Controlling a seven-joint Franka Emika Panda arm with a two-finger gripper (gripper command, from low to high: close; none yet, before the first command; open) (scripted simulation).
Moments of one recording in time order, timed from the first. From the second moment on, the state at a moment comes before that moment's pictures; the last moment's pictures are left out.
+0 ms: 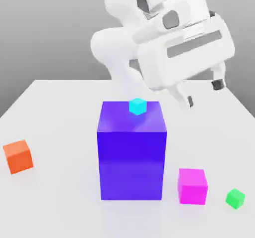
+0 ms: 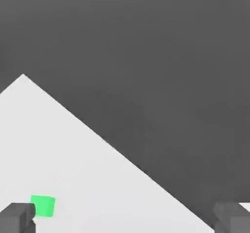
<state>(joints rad) 0.51 -0.28 -0.25 -2.50 0.34 2.50 0.02</state>
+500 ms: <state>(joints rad) 0.64 -0.02 -0.20 -2.64 0.30 2.67 -0.29</state>
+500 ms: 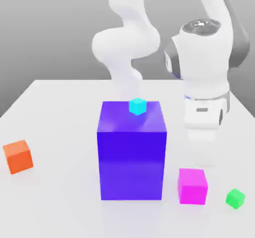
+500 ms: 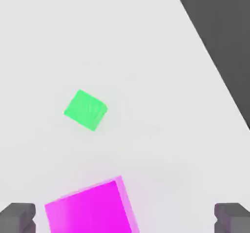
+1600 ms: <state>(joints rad) 0.62 0.24 -0.13 -2.69 0.14 2.93 -0.37</state>
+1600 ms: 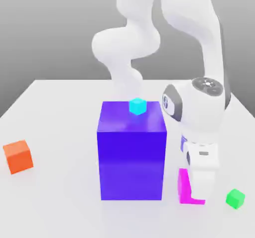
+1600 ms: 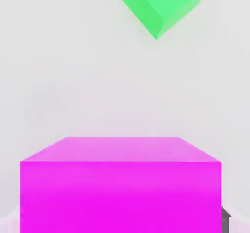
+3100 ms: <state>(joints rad) 0.69 0.29 -0.05 -2.45 0.04 2.74 -0.97</state>
